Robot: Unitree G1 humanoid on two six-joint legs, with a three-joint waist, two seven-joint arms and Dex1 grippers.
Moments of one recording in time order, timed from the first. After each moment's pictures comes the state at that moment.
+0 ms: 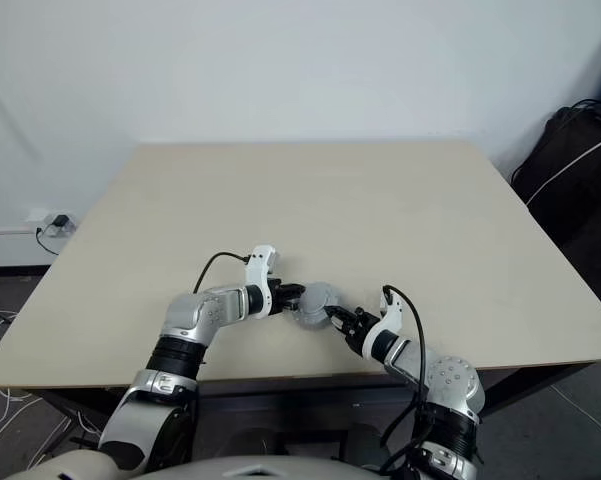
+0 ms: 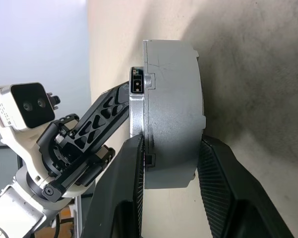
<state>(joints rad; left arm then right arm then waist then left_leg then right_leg) -0.46 0.03 -0.04 0.34 -0.32 0.90 -0.45 -0.12 0.08 -0.51 0.03 0.89 1.30 0.17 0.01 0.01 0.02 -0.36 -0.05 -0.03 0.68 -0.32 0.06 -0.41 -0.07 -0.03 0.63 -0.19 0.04</state>
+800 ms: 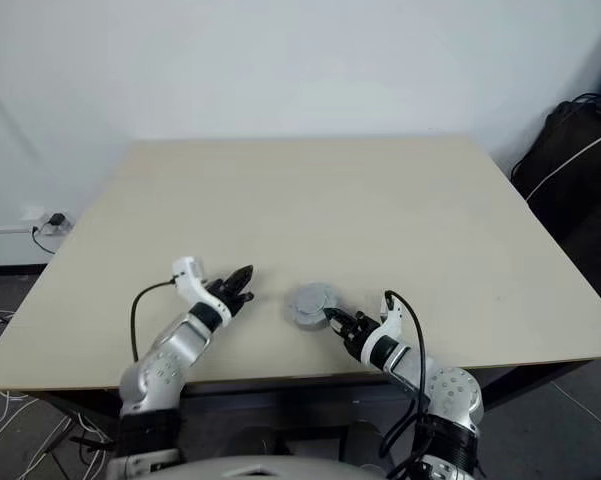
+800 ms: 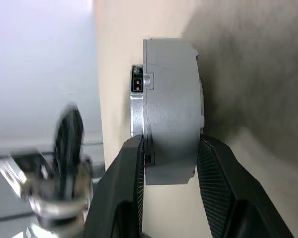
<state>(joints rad) -0.01 -0.07 0.22 -0.12 -0.64 0.63 -0.29 -0.06 0.09 -0.49 0.00 1.03 1.23 0.10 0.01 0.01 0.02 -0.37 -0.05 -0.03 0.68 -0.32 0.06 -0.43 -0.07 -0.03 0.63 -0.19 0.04</state>
